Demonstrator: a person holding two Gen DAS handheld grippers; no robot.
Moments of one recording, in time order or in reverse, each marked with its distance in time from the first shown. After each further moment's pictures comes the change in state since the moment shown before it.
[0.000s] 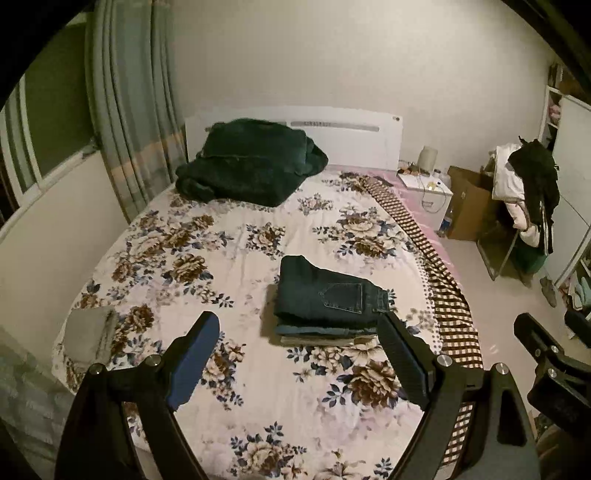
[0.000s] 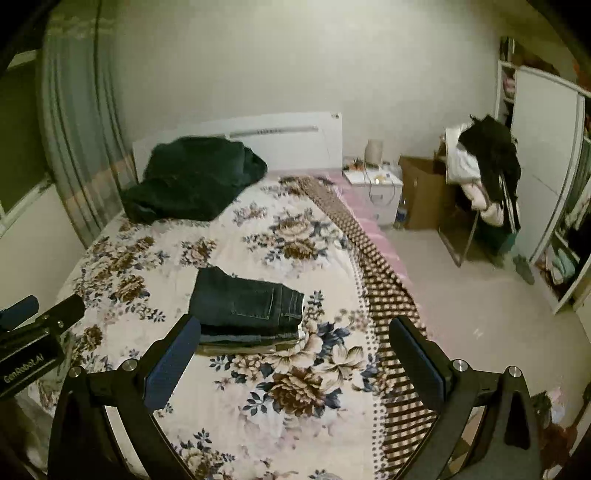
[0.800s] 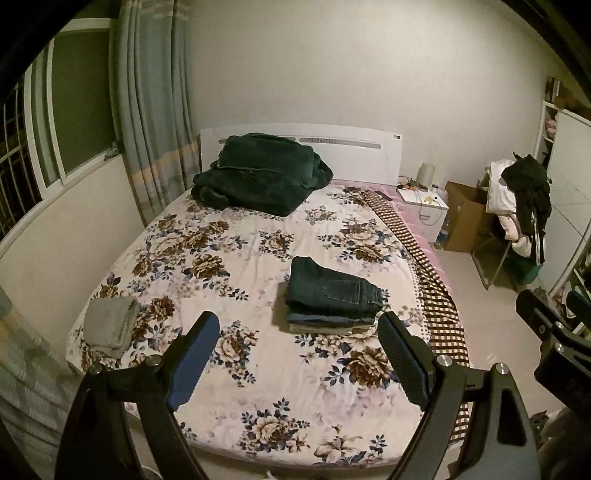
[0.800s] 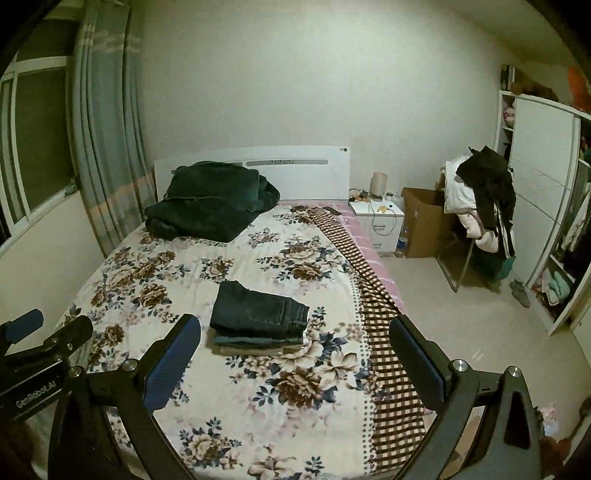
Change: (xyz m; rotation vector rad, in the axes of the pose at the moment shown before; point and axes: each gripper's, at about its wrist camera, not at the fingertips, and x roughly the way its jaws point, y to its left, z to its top) left arm -0.109 0.018 -0.037 -0.030 -0.051 0.006; right arm -0.156 0.008 -0.006 -0.016 -0.082 0.024
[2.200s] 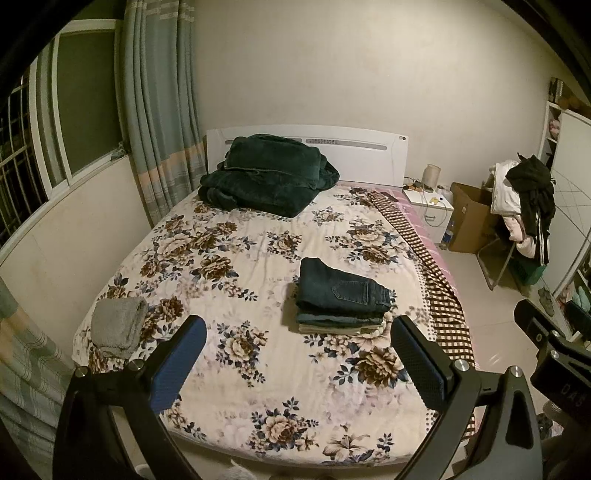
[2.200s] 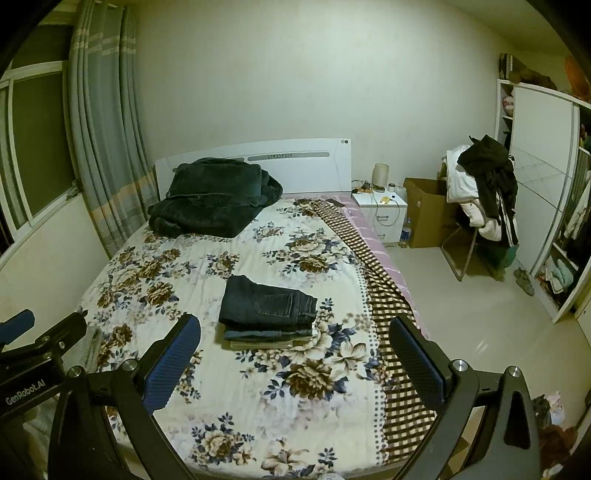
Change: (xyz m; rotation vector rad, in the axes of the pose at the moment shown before) left arm -0.011 0.019 0.001 -0.003 -0.002 0.017; right arm 0.002 -0.001 0.003 0.019 0.036 0.024
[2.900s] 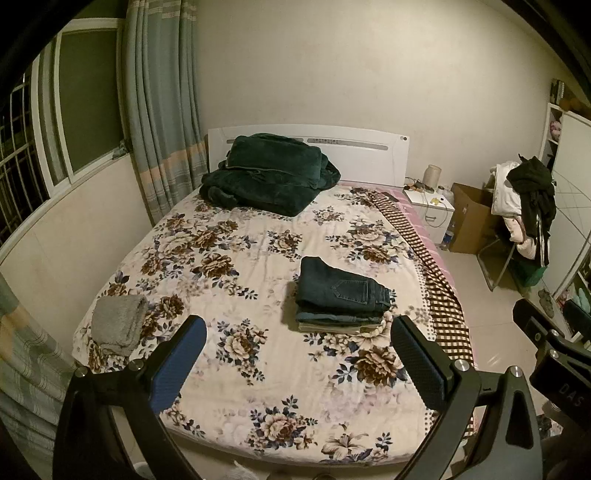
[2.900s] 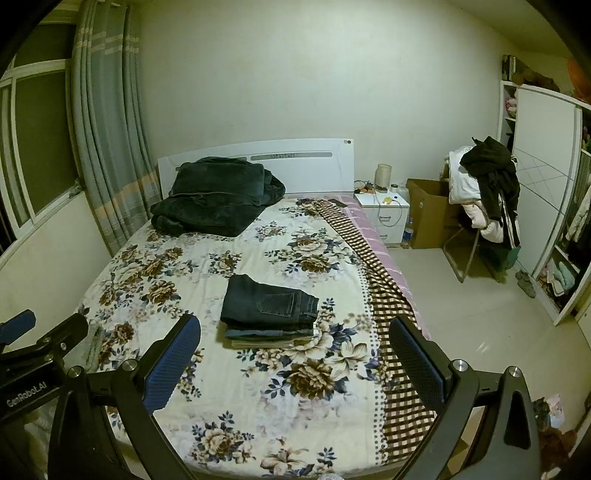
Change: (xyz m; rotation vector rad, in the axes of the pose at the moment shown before) left arm -0.007 0.000 -0.007 -0.004 0.002 0.002; right arm 0.001 0.000 -0.003 0.001 0.000 0.002
